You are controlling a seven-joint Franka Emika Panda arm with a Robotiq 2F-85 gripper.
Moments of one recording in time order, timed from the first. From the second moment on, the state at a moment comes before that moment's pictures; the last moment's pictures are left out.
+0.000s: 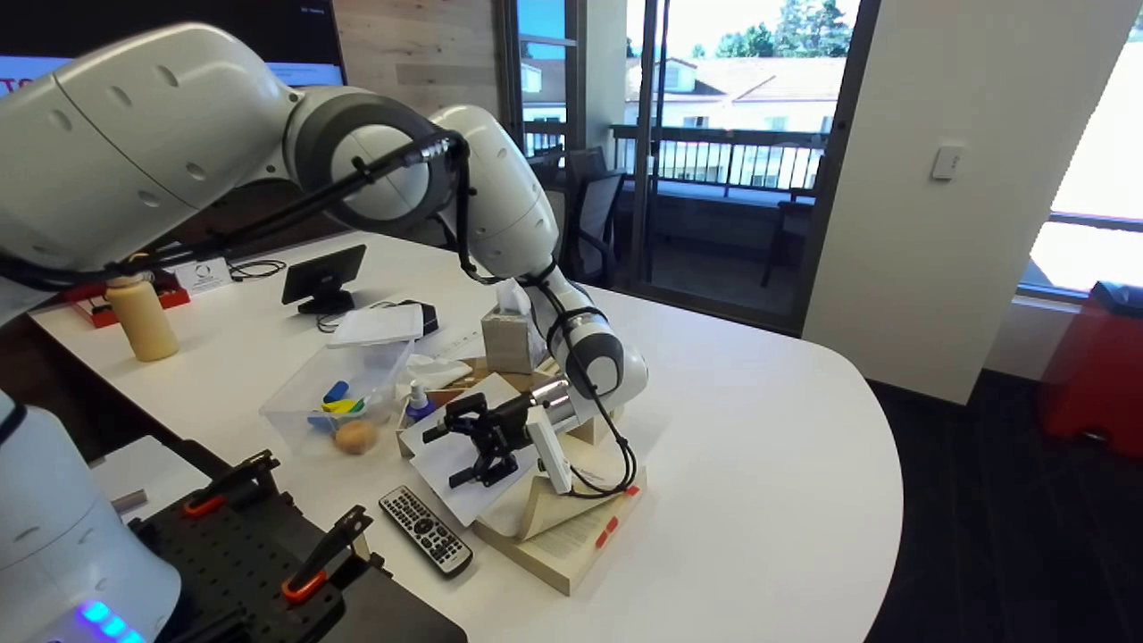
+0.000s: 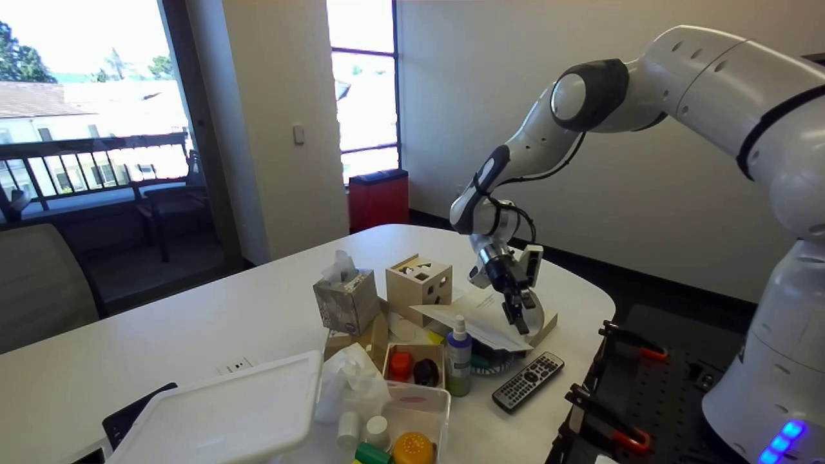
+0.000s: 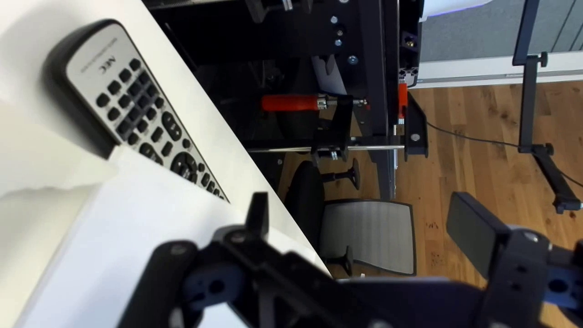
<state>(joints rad) -0.50 1.08 0.04 -1.53 0.23 1.38 -1.33</state>
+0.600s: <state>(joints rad) -0.47 1.06 0.03 -1.59 0.33 1.55 -1.28</state>
